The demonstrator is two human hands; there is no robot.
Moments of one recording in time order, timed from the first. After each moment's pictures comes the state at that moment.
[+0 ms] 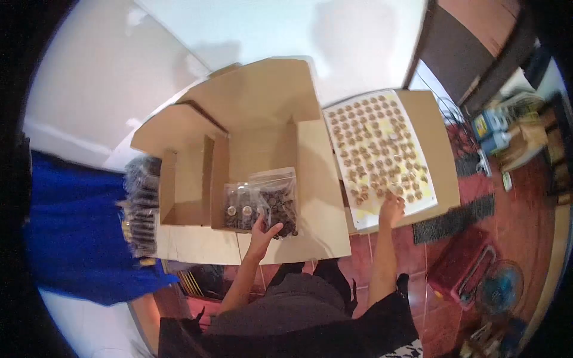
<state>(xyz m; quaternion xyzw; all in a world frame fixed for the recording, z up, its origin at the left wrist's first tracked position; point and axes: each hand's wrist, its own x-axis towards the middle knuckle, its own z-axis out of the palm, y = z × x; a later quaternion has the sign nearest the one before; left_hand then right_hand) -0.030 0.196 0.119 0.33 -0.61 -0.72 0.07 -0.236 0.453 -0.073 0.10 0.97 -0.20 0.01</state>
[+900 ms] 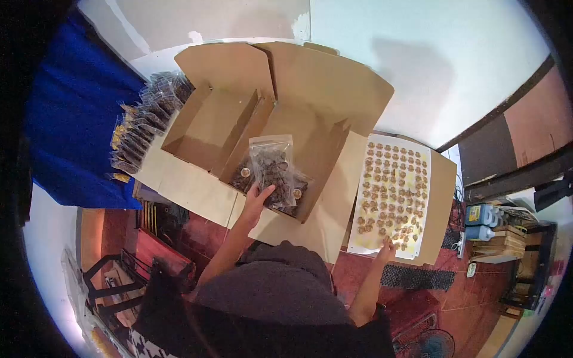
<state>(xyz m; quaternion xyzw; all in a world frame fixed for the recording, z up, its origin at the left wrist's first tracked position) -0.008 0.133 0.123 0.38 -0.45 -0.76 0.26 -0.241 0.483 -0.085 0.13 0.75 -0.65 0.07</state>
